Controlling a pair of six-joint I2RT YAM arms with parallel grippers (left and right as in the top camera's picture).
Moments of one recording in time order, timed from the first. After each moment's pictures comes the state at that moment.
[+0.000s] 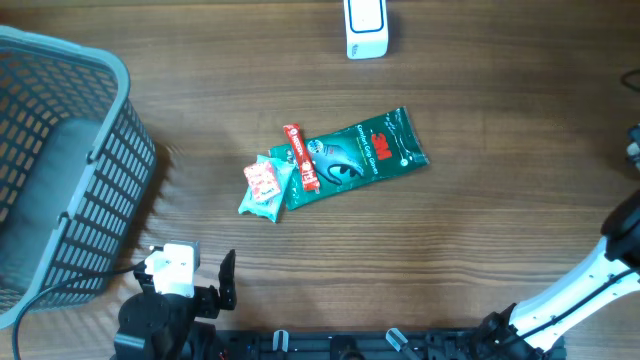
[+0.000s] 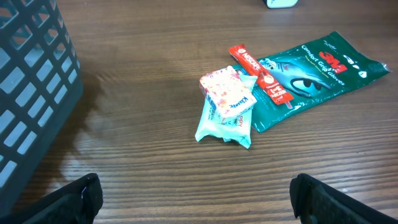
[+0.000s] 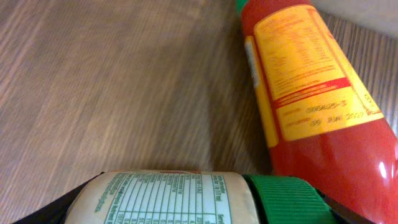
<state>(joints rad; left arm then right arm) -0.22 0.01 0.52 -1.04 -0.05 -0.10 -0.71 2.18 1.60 -0.49 0.38 0.41</state>
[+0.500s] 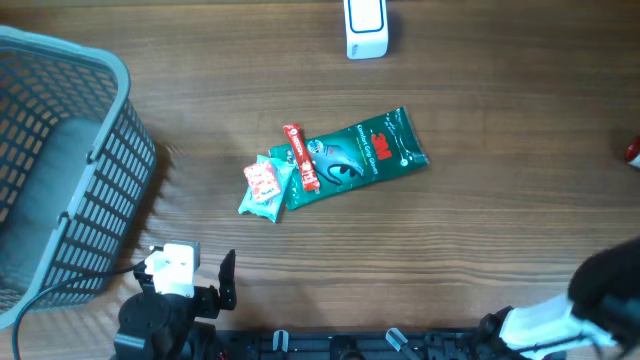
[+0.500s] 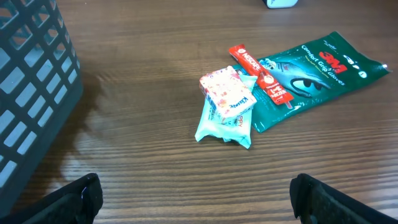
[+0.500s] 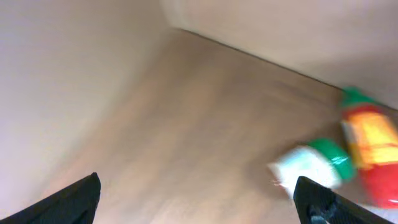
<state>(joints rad) -0.22 0.01 0.52 -1.04 -0.05 -0.10 -0.54 1.72 1.69 -0.62 0.08 0.42</state>
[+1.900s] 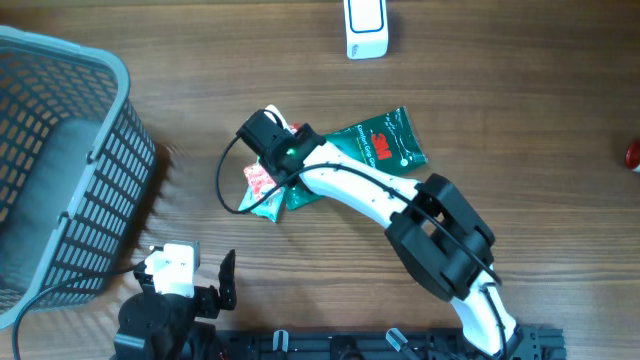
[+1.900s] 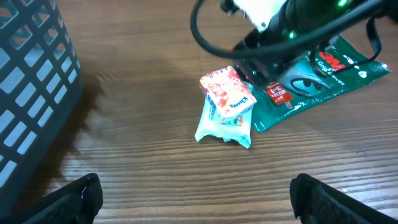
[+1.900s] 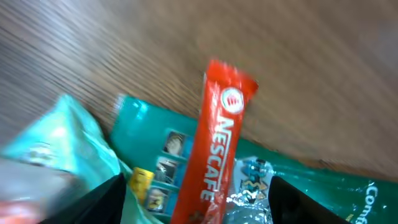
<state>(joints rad) -0.22 0.01 0.52 -1.04 -0.05 -0.10 0.86 2.19 1.62 -0.61 0.37 0.11</state>
